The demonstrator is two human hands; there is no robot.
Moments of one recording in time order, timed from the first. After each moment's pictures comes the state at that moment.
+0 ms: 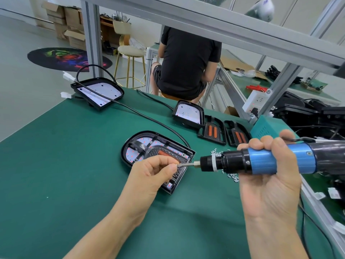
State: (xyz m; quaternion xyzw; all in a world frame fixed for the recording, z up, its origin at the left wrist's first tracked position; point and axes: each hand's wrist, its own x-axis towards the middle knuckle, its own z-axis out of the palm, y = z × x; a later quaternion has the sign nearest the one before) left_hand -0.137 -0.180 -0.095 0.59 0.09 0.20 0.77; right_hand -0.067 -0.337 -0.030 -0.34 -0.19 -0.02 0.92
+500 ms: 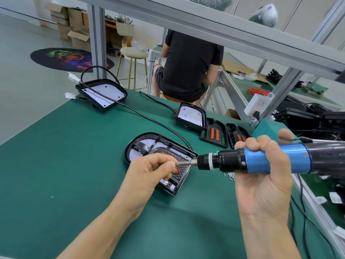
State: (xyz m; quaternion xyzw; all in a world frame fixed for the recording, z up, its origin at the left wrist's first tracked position) left_hand -0.136 -0.164 -0.098 0.61 0.08 0.20 0.77; right_hand -0.067 -0.324 -0.033 -0.35 -0.23 -0.03 0.91
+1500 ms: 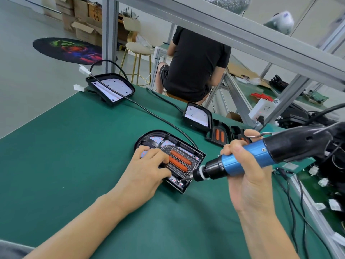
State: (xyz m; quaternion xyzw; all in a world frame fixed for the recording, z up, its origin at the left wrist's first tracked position) left_hand -0.142 -0.124 -0.123 0.96 -0.06 0.26 0.11; right_hand -0.061 -0.306 -0.048 -0.52 -0.25 0.01 0.82
